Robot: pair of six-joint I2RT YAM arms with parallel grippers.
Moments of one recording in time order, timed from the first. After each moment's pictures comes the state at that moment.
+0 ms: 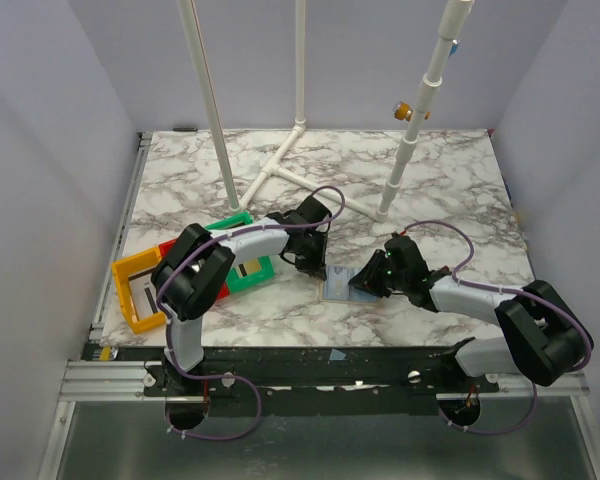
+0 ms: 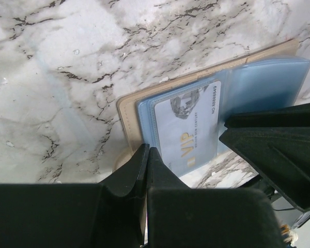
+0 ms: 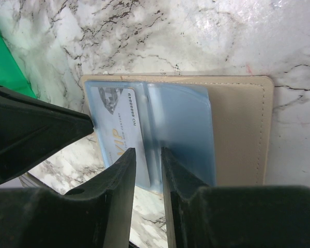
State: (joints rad) left arm -0.73 1.89 1.22 -0.44 0.29 -0.62; right arm 0.54 1.35 0.43 0.13 -0.14 0.98
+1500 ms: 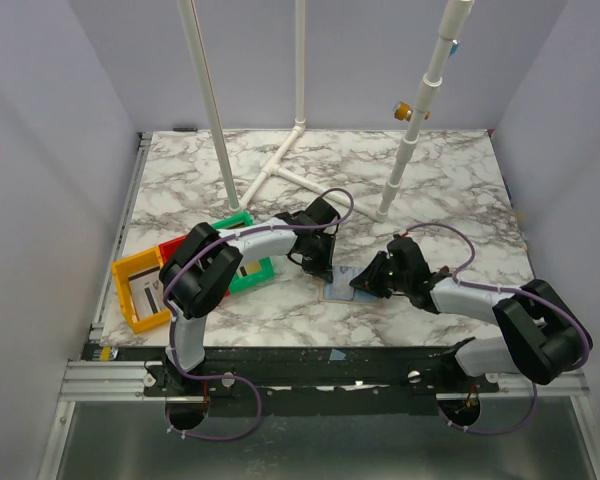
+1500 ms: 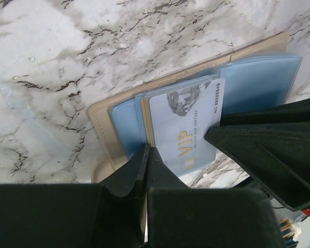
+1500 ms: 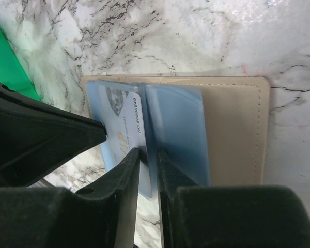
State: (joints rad) left arm -0.77 1.93 1.27 -0.46 0.29 -0.62; right arm 0.53 1.36 0.41 0.18 -0.16 0.99
